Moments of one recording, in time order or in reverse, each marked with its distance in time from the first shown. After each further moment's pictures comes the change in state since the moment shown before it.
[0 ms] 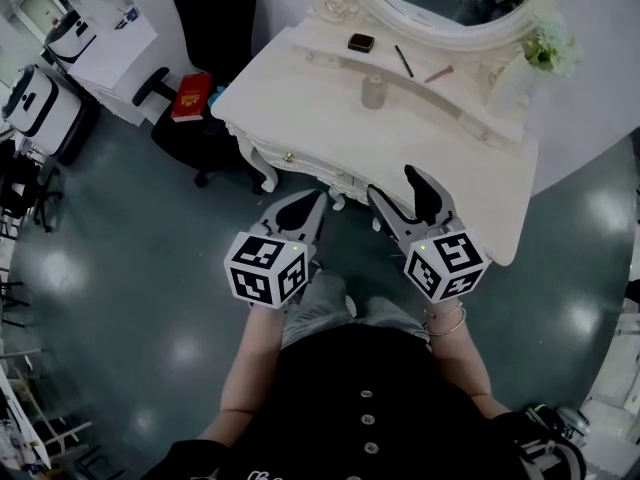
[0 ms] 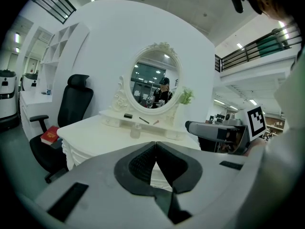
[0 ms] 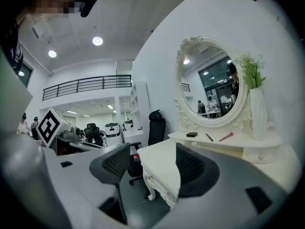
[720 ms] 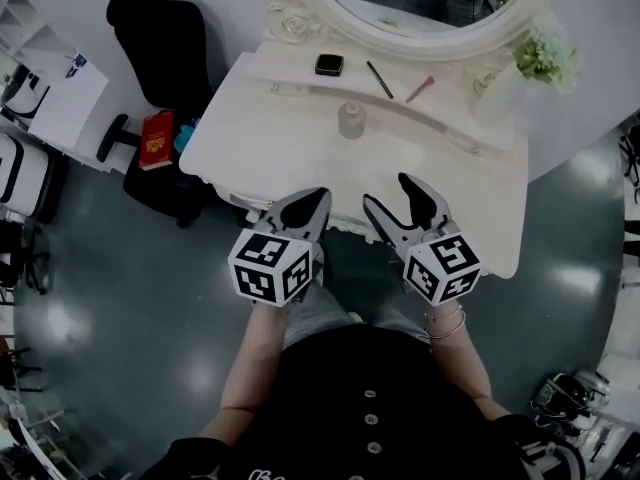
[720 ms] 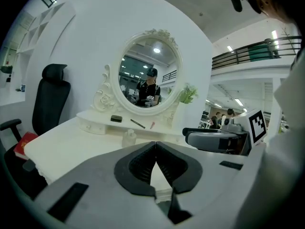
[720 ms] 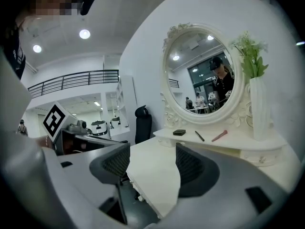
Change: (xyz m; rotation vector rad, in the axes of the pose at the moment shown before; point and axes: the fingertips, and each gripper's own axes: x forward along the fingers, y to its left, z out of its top) left arm 0.108 0.046 0.045 0.037 0.059 -0.196; right arm 0.074 -0.065 0.001 0.050 0.055 -0.135
